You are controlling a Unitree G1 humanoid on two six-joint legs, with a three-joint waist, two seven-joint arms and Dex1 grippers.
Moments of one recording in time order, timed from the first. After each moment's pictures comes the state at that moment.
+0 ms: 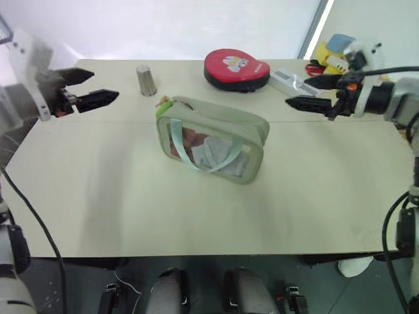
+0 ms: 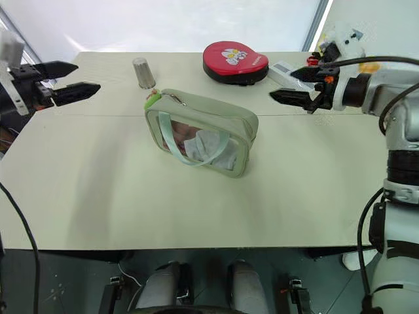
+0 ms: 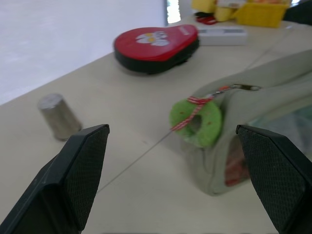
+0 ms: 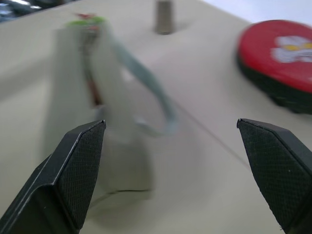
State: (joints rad) left arm -0.87 1.01 0.16 0.24 -0.49 0.72 -1.09; right arm -0.97 -0.92 -0.05 0.10 0.50 0.96 1.10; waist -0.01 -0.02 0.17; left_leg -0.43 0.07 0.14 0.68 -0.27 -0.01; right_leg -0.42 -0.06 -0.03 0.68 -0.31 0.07
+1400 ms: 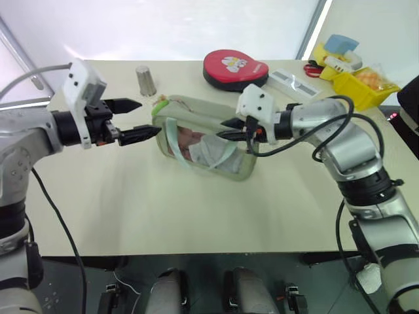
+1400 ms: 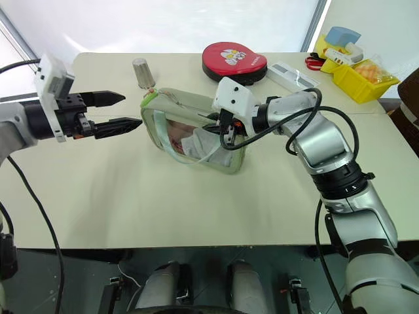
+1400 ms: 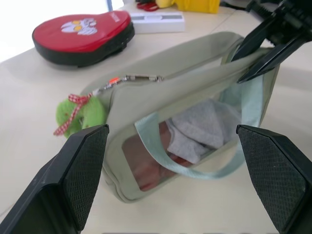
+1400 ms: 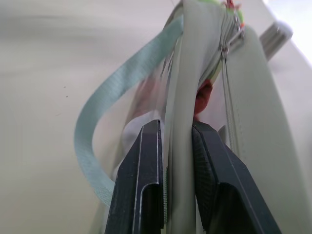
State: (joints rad) left arm -0.64 0.92 0.23 -0.28 -0.67 0.98 -0.88; right arm -0.95 -0.65 0.32 0.01 0.19 0.39 1.03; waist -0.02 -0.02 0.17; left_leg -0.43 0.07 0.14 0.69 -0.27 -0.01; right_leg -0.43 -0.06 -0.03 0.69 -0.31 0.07
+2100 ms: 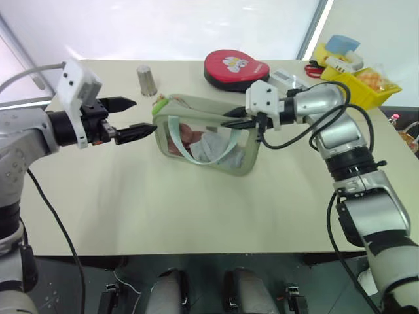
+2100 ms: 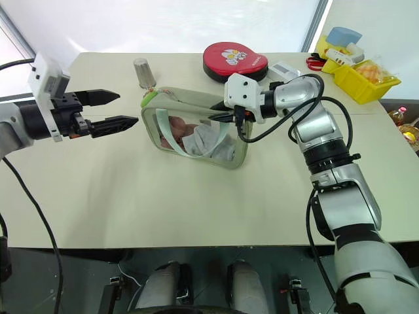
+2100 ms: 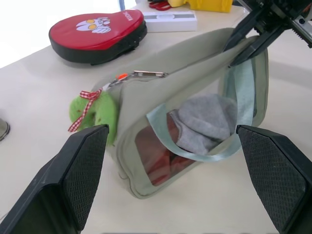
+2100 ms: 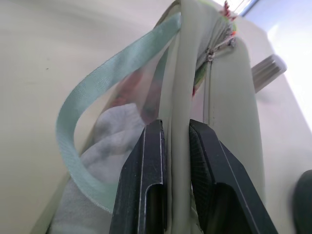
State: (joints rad) left arm -0.63 0.94 0.23 -0.28 -0.69 0.95 -0.84; right arm -1.05 -0.58 0.26 0.42 0.10 0.02 1.25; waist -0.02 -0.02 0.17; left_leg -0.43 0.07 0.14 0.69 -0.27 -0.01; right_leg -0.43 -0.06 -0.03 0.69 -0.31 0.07
